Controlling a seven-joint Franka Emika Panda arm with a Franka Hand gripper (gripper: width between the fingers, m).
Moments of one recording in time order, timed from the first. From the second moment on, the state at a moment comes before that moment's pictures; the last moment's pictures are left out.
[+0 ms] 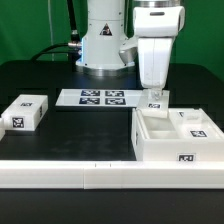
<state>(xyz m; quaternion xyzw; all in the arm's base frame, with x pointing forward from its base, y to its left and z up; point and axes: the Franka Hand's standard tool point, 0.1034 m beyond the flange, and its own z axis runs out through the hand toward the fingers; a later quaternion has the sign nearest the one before) 0.465 0.076 0.060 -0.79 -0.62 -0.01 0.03</state>
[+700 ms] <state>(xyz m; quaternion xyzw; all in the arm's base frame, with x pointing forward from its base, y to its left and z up) 0.477 0.062 0.059 -0.71 -0.70 -0.02 0.02</state>
